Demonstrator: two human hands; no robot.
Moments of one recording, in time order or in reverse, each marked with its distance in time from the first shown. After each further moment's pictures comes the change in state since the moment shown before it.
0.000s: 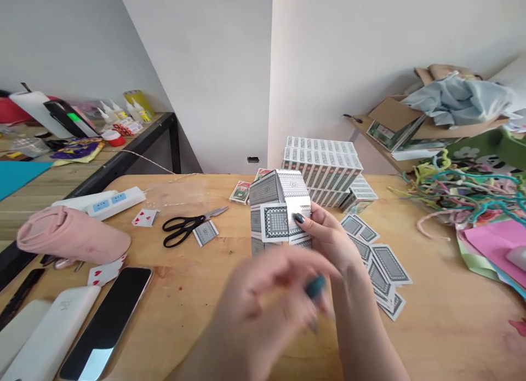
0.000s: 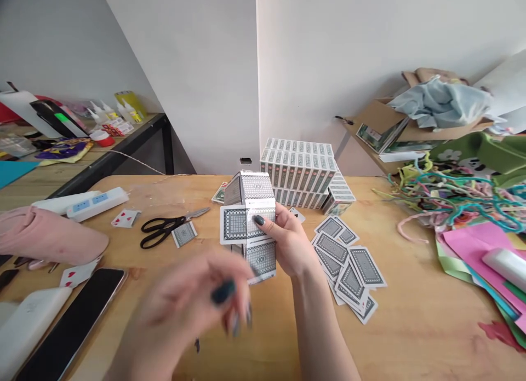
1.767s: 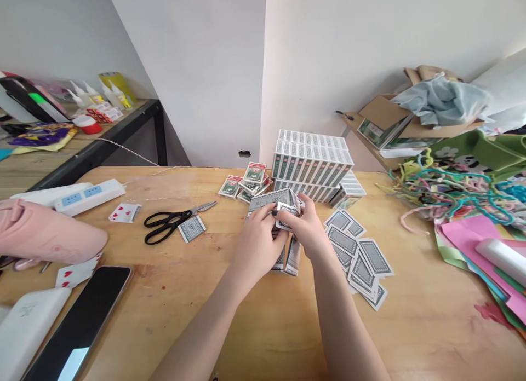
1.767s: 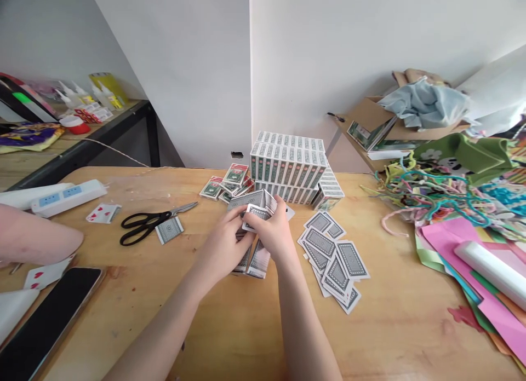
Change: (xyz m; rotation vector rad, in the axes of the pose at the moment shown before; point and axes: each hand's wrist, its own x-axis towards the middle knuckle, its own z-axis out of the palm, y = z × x) left_hand 0.050 -0.059 0.051 0.334 -0.212 -0.178; right_hand 0.025 0.026 -0.017 -0.534 0.599 0.144
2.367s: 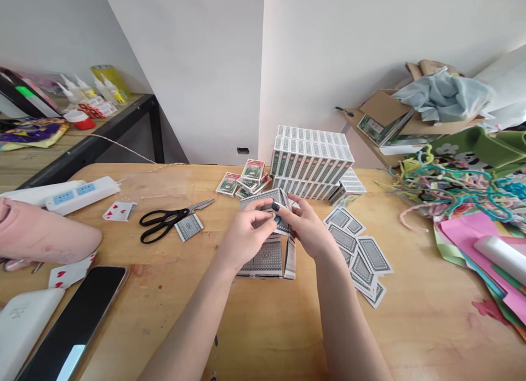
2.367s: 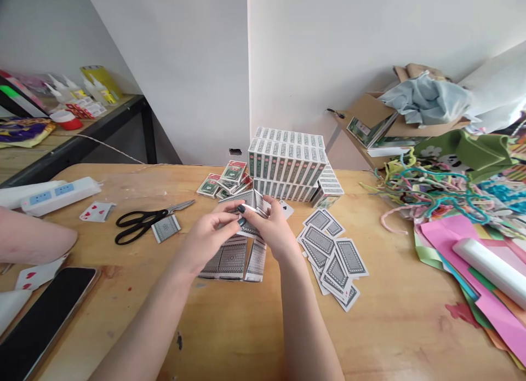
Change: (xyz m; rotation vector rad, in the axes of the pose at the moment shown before) left_hand 0.006 -0.014 -0.021 -0.636 -0.117 -0.209; right_hand -0.002 -0.004 -0.011 0.128 -0.260 0.053
